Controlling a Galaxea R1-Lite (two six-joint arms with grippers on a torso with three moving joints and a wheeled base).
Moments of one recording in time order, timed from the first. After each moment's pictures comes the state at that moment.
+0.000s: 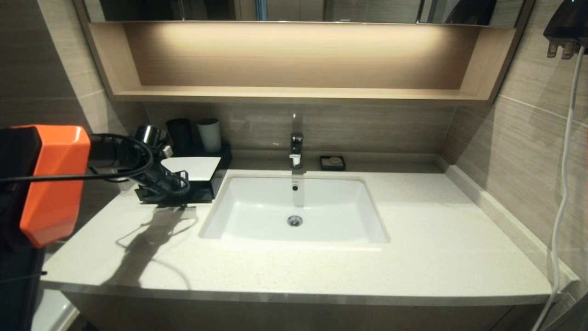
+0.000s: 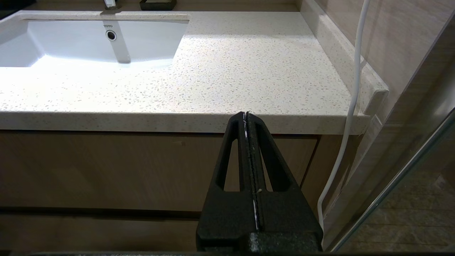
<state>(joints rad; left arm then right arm) 0.05 2.35 -1.92 0.45 -0.09 -0.20 0.00 0.00 0.00 0.00 0.00 0.00</state>
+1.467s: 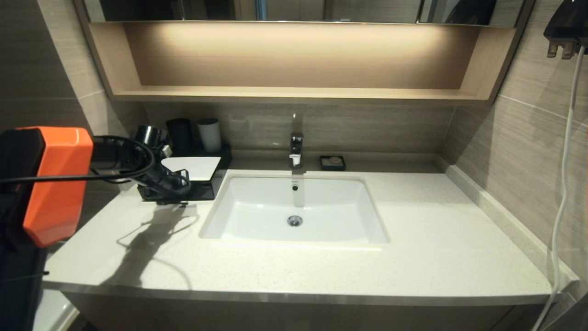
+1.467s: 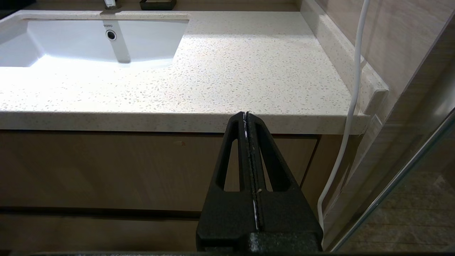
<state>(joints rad) 0.05 2.36 -1.92 0.42 -0.09 -0.25 0.00 0.00 0.00 0.00 0.00 0.00</state>
